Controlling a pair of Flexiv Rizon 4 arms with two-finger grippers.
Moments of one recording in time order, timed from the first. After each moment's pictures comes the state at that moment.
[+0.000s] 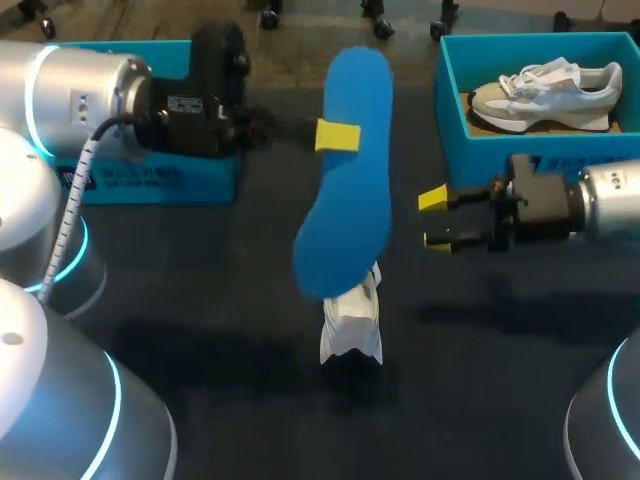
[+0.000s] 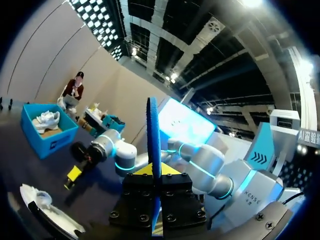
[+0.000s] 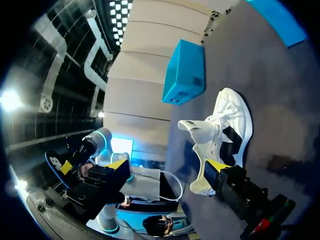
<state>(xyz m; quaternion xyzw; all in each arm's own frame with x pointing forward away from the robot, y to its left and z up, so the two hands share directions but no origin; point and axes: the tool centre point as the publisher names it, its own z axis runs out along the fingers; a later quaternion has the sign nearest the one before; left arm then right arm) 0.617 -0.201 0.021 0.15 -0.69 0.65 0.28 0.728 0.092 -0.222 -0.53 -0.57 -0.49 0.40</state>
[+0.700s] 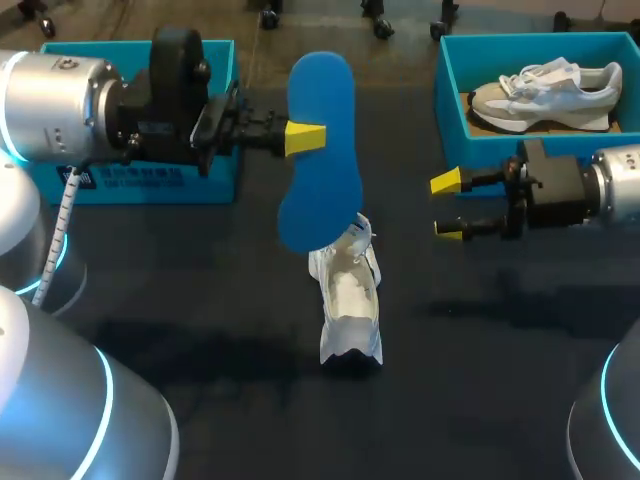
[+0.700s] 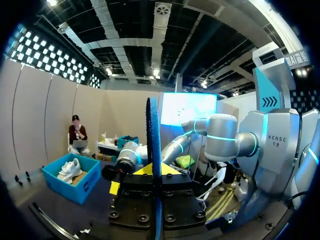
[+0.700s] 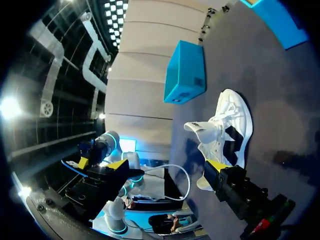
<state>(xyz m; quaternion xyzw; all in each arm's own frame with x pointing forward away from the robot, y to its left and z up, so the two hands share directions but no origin) 0.644 -0.174 -0.003 0.00 -0.72 0.69 0.09 0.733 0.081 -0.204 -0.54 -0.56 -0.48 0.41</state>
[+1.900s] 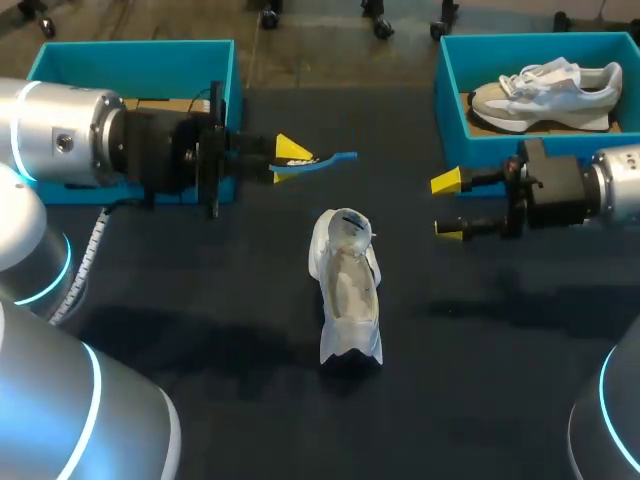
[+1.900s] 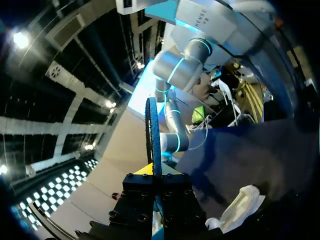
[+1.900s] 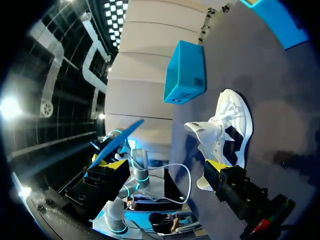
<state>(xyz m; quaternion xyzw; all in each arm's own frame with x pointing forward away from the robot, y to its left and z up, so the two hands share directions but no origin) 0.671 -0.164 -0.046 -0.40 -0.60 0.63 -0.30 0.732 0.080 -0.204 -0.54 -0.56 -0.48 0.41</state>
